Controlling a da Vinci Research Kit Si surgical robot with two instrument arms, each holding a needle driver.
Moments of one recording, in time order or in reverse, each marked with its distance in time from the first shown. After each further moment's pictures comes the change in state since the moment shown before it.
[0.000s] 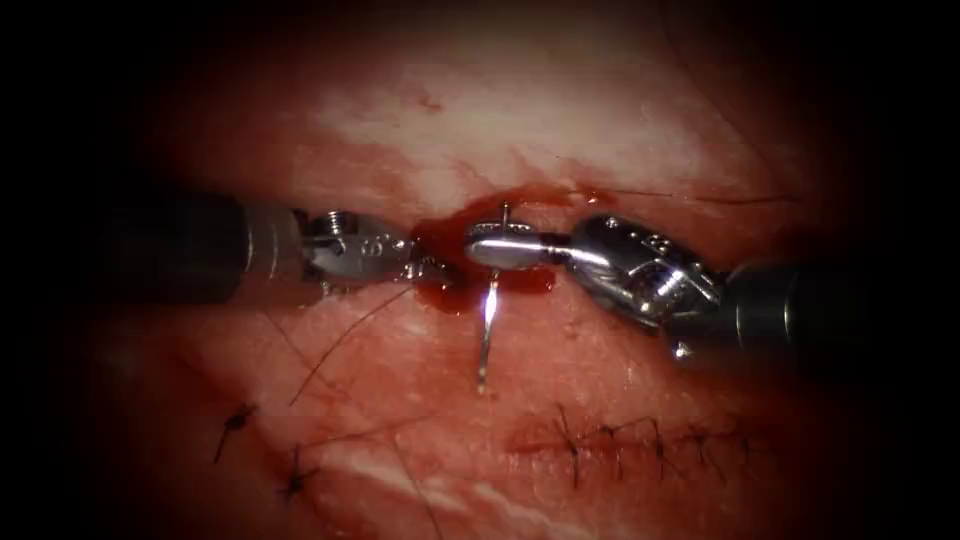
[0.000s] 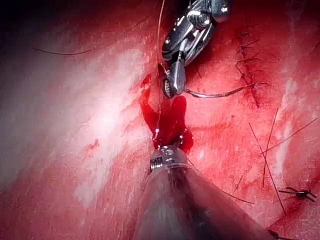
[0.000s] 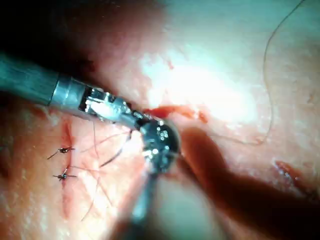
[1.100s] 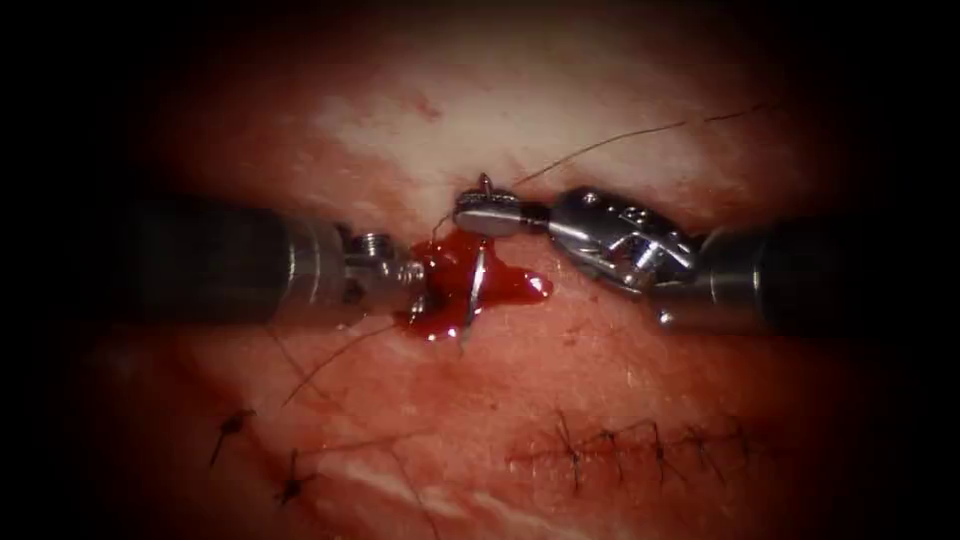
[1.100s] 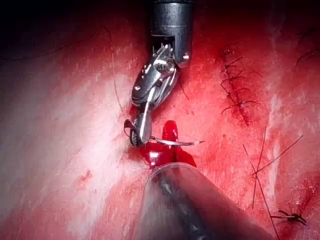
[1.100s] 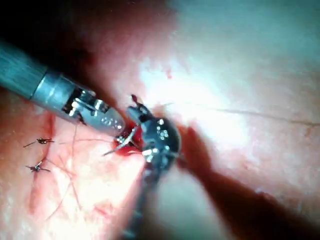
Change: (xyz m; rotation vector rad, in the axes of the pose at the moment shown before) right arm -0.001 0.004 0.002 -0.101 -0.066 -0.190; left arm -0.001 0.005 0.000 -0.120 -0.406 0.084
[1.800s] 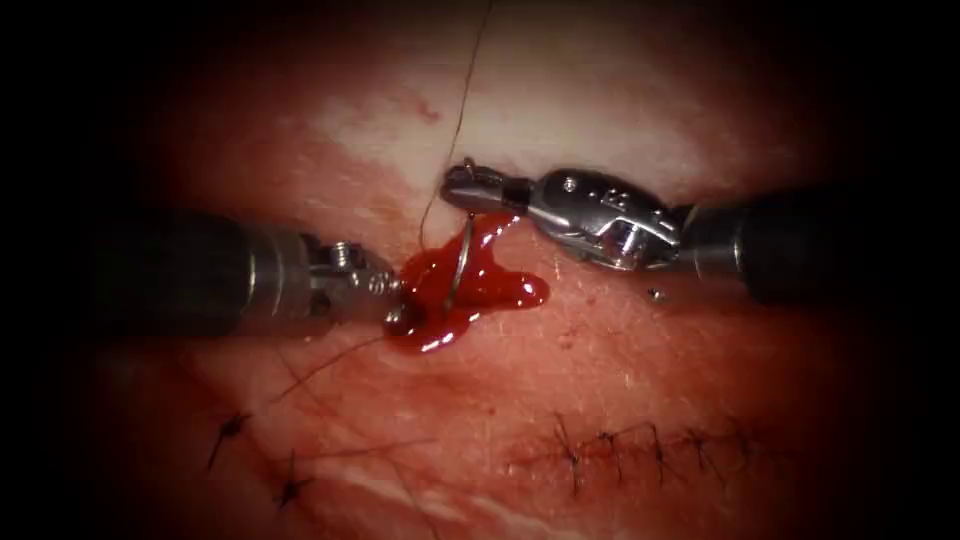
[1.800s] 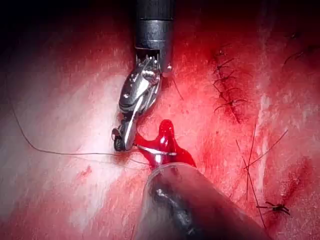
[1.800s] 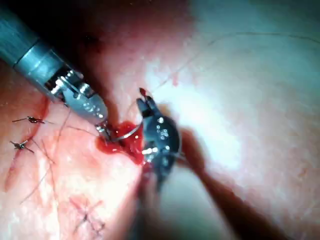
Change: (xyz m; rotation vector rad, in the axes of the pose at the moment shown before) right arm 0.000 0.001 0.002 -0.033 0.003 -0.240; left arm -0.001 0.002 -0.003 -0.027 0.003 0.017
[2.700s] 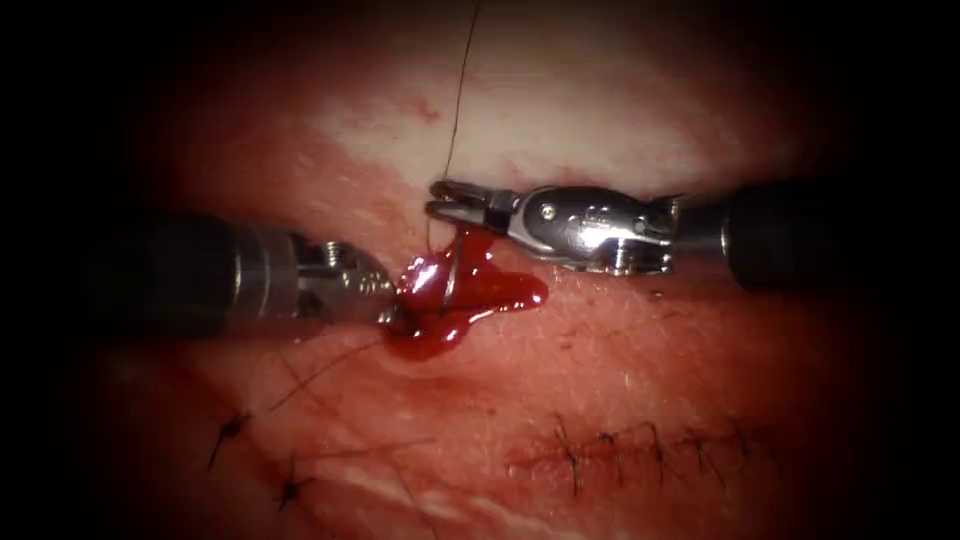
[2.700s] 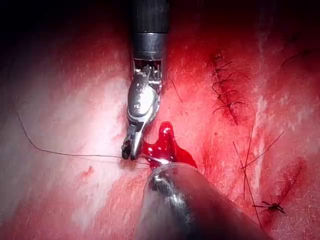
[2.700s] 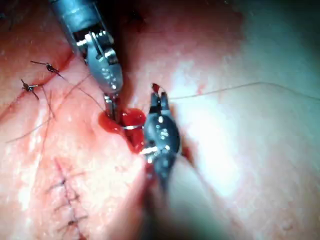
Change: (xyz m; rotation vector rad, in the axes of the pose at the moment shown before) right arm -0.001 -0.002 0.001 0.025 -0.009 -0.293; left arm 0.000 0.000 -0.002 0.002 -0.002 -0.001
